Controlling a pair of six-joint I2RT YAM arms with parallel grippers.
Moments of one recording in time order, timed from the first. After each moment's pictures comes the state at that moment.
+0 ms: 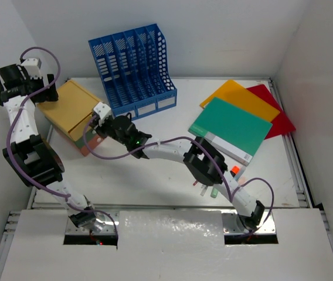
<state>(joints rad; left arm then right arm) 0.52 1.75 1.67 -0.57 0.31 0.30 1.04 2.42 1.89 0.55 0.05 -0.06</state>
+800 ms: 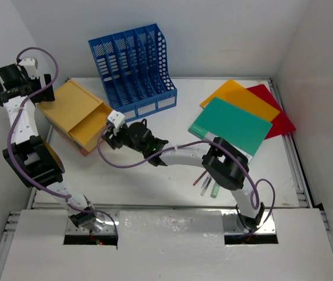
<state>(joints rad) 0.52 1.74 1.66 -0.55 0.18 0.29 1.04 2.11 1.43 0.63 0.01 -0.07</state>
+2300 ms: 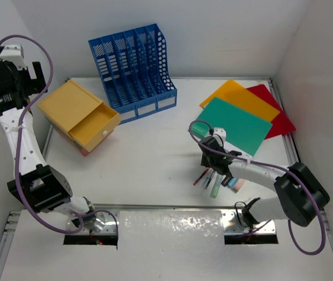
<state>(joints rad) 0.52 1.45 1.61 -0.50 0.16 0.23 0.64 1.36 0.56 -0.16 0.42 0.64</state>
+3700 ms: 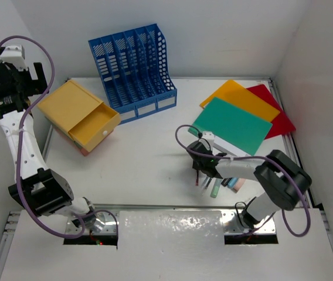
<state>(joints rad) 0.52 1.42 1.59 -0.50 0.20 0.23 0.75 1.52 0.55 -0.01 0.46 0.72</state>
